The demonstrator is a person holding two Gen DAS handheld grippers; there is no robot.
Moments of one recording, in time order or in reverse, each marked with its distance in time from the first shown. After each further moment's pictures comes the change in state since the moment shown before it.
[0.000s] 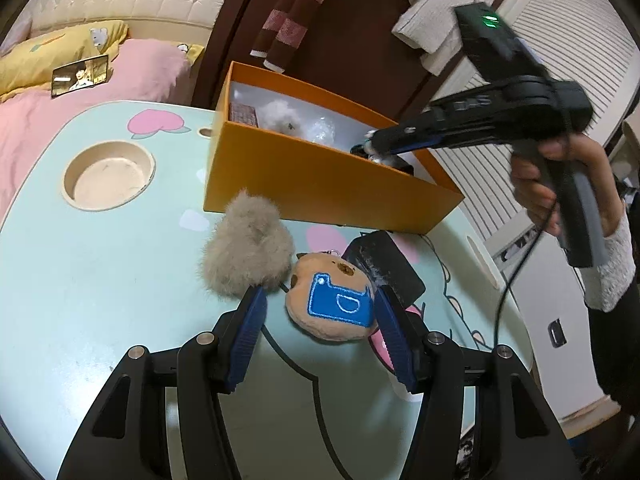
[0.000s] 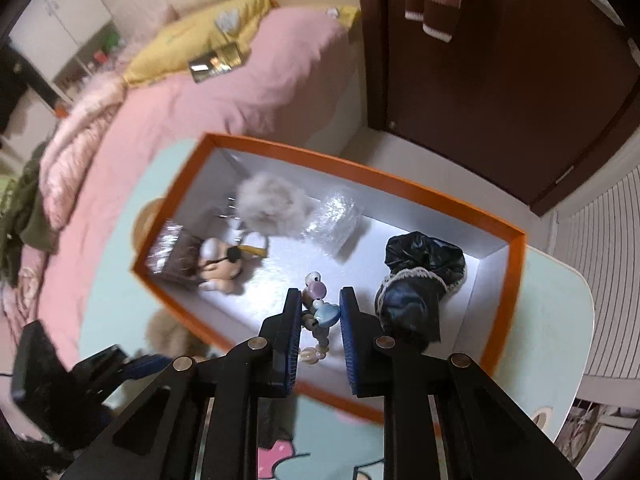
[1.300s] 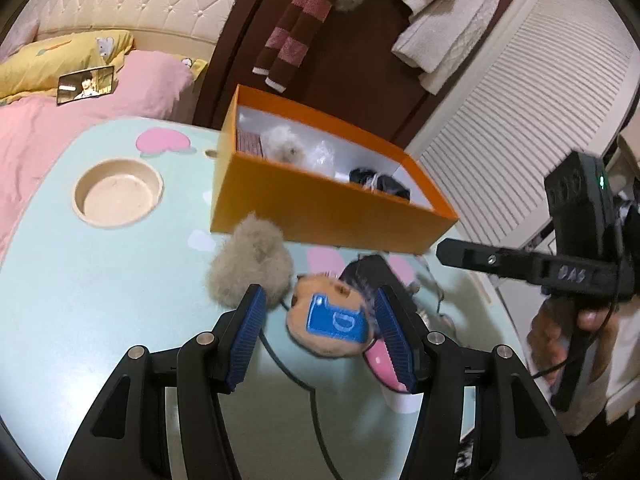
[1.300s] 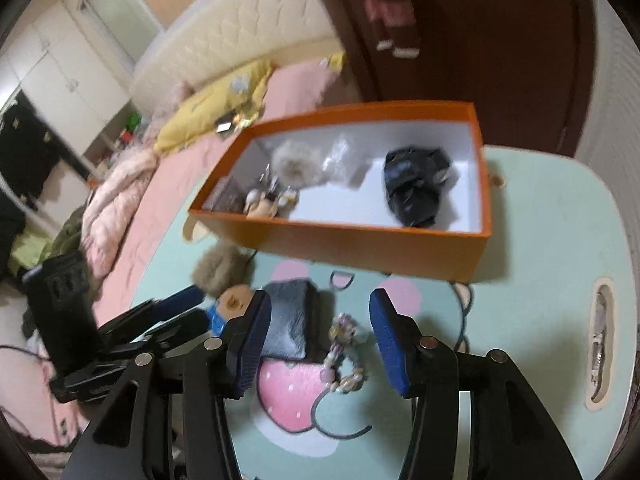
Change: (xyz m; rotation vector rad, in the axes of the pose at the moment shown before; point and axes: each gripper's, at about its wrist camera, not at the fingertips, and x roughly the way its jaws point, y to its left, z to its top) left arm -0.014 -0.001 0.006 0.006 -0.057 -0.021; right arm -0.028 0.019 -0.126 0.313 -0.397 0.009
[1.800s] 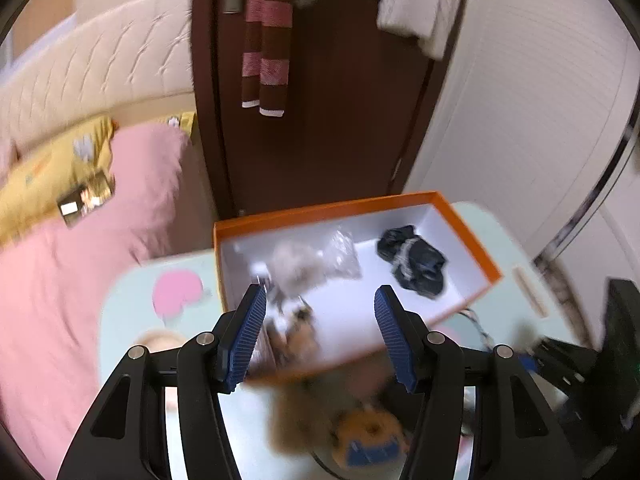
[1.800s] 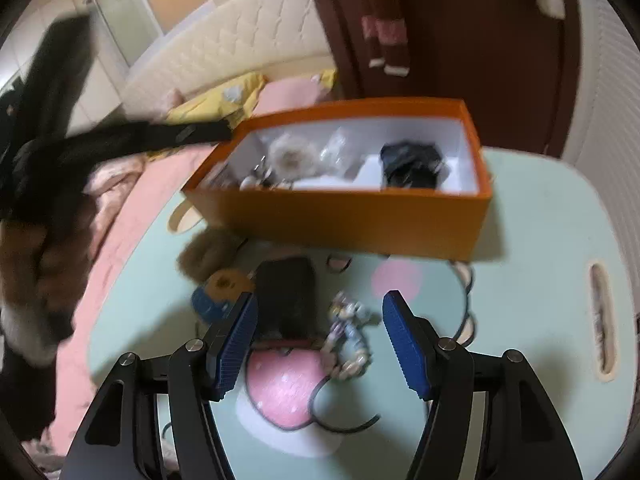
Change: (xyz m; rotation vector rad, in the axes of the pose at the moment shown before) left arm 0.050 -0.054 0.124 0.342 0.129 0.255; right arm 0.009 0.009 -0.029 -0.020 -0.034 -0.030
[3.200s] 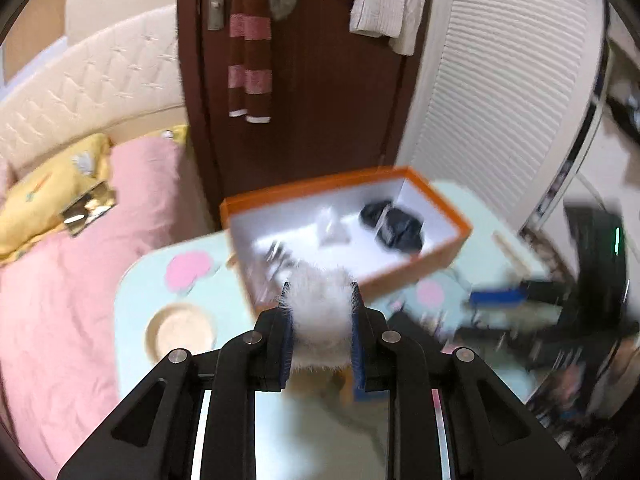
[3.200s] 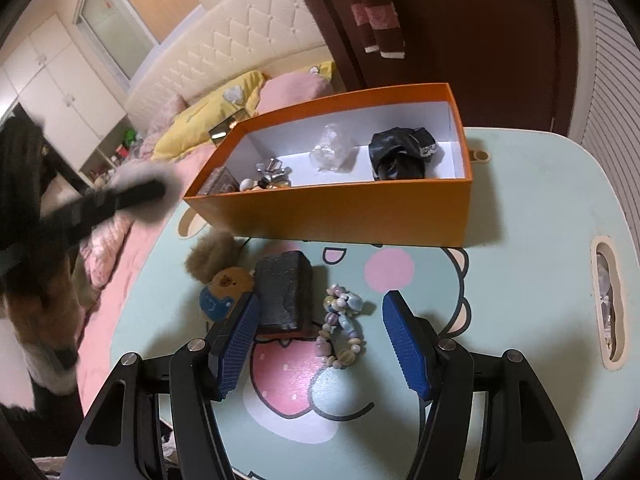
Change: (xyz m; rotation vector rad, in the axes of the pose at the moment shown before) left arm -0.056 0.013 -0.068 0.064 -0.053 -0.045; right arm -0.011 -0.018 0.009 0.184 -0.062 -0.033
